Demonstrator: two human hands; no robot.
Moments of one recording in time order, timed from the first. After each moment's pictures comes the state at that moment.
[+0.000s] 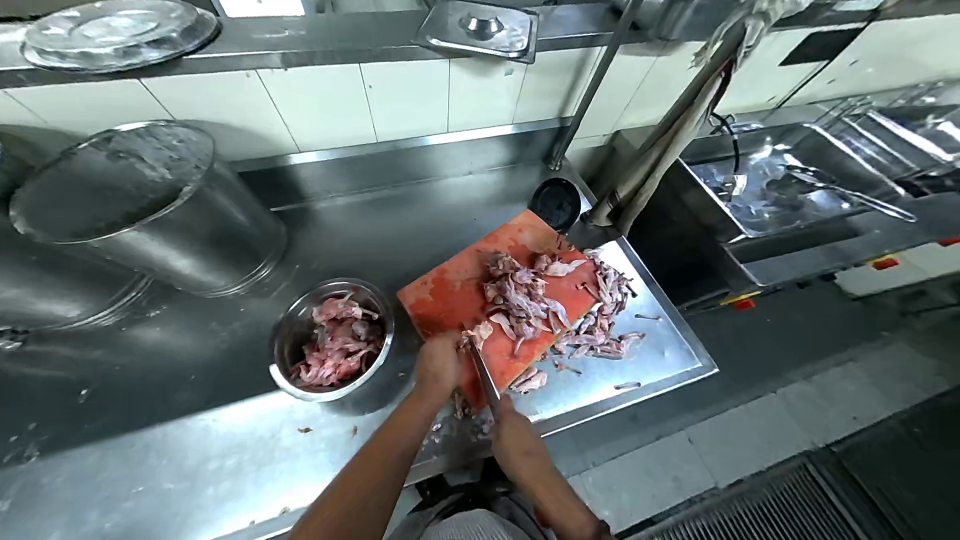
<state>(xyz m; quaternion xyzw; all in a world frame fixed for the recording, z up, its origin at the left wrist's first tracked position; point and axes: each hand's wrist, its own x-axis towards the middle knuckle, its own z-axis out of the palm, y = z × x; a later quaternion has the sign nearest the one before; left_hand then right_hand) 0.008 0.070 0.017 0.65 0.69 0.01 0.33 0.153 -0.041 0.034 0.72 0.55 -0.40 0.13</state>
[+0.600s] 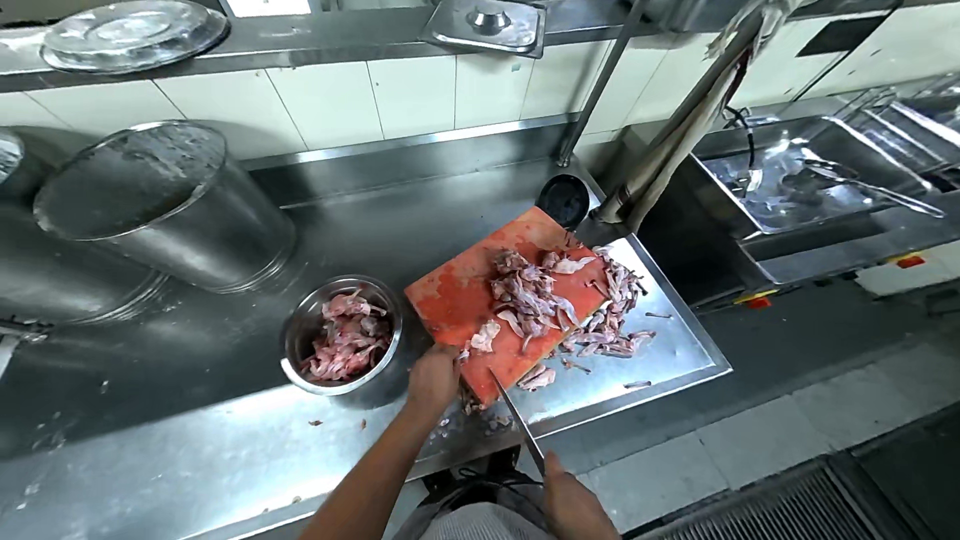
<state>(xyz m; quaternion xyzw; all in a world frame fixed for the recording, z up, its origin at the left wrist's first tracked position) -0.014 0.042 0.015 0.68 0.68 -0.04 0.29 0.198 -0.114 0.054 0.73 0.51 -0.40 0.24</state>
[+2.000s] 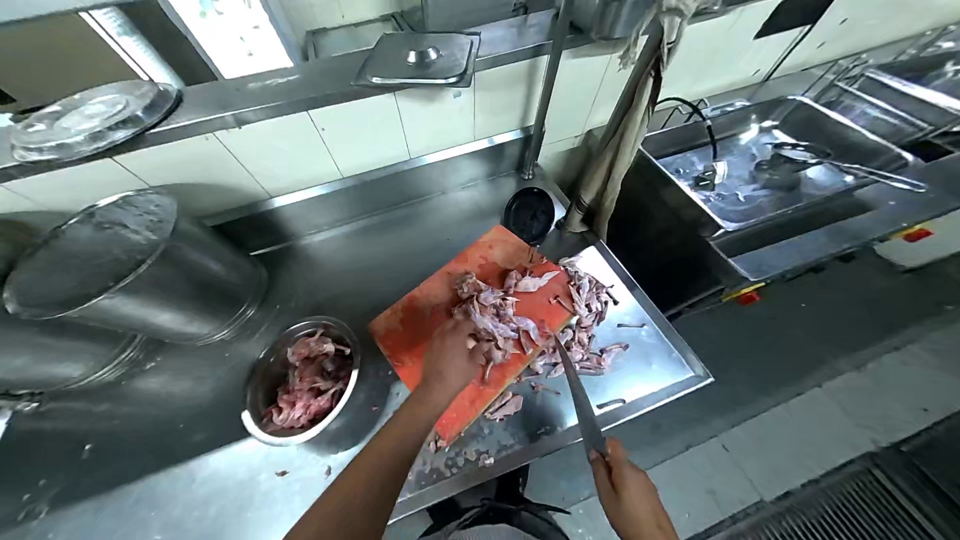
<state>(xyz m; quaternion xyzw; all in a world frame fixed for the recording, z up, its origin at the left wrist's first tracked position) 0.093 0.113 0.076 0.72 0.63 0.05 0.28 0.358 -0.089 0.022 0.77 0.53 -0.33 -0.12</state>
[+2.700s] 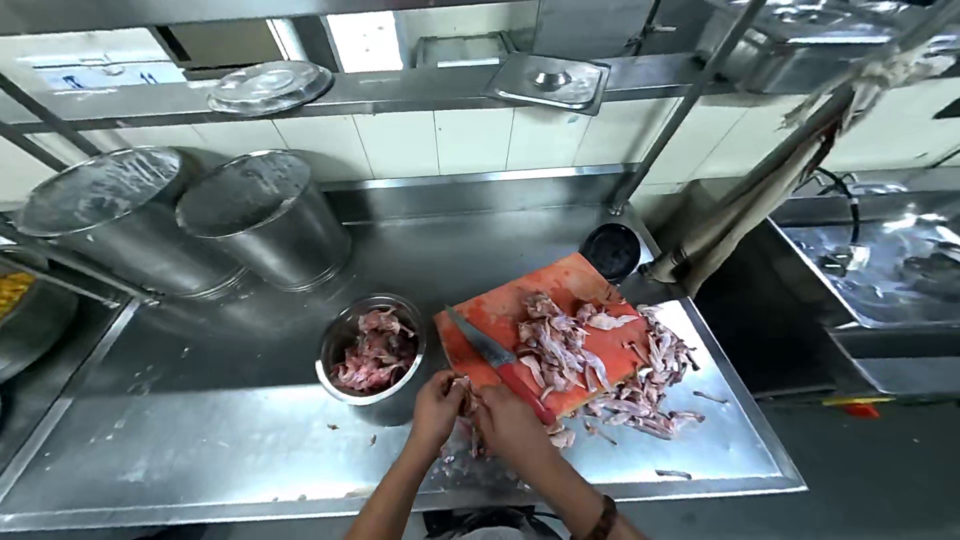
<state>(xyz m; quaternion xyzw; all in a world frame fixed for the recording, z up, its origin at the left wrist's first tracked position) -0.022 0.022 0.035 0.38 0.66 0.40 0.51 0.143 0.044 0.080 0.51 0.79 -0.34 -0.01</state>
